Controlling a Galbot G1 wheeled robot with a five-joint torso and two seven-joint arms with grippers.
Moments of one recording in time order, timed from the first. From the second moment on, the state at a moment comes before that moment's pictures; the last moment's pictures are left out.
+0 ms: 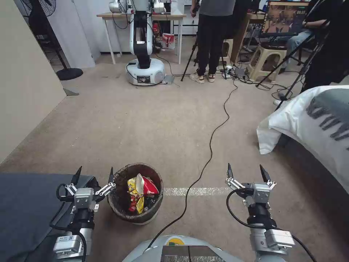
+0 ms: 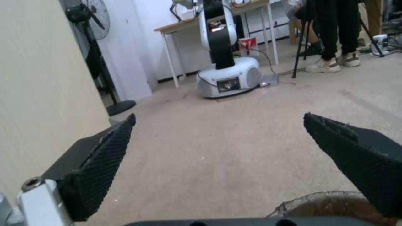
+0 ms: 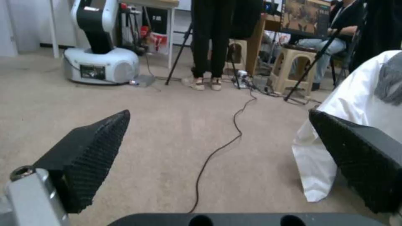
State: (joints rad) left arm 2.04 -1.47 -0.69 -2.35 0.03 -0.24 -0.12; right arm -2.02 1.43 0.52 2.40 -0.06 0.16 0.26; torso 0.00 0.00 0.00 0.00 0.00
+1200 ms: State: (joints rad) left arm 2.04 -1.47 -0.69 -2.35 0.03 -0.24 -0.12; right arm -2.01 1.43 0.52 2.40 -0.06 0.16 0.26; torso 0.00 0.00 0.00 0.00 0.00
